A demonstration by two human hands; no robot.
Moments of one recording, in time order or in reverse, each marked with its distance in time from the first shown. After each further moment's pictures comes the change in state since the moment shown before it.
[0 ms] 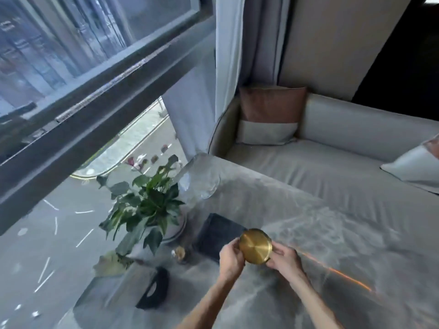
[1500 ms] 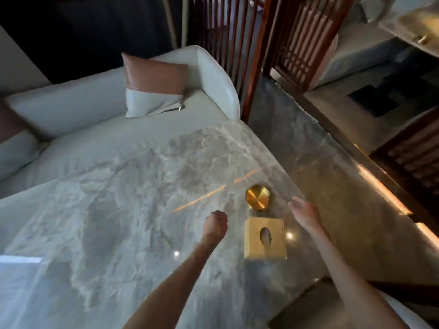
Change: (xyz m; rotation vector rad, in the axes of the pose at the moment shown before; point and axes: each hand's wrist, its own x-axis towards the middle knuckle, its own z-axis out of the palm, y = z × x) left_hand -0.425 0.009 0.483 0.740 -0.805 0.534; right_hand -0.372 0.455 -0.560 0.127 0.911 0.245
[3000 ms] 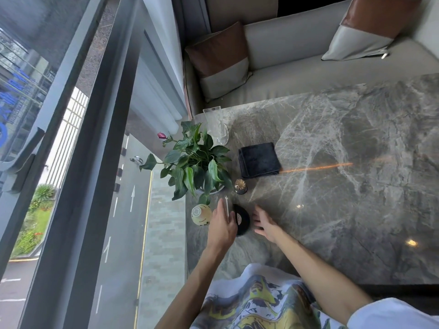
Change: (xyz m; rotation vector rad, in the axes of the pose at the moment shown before) left_hand -0.451 -0.616 -0.451 -0.187 0.447 -0.198; right_hand -0.642 -0.214 0.735 0.284 -0.854 0.346
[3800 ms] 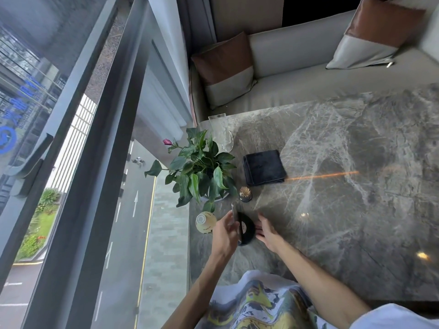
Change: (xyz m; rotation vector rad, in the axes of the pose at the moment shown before) left_hand 0.014 -0.022 0.007 -0.242 0.004 0.058; right_hand 0.018 0.006 0.012 0.117 0.011 0.006
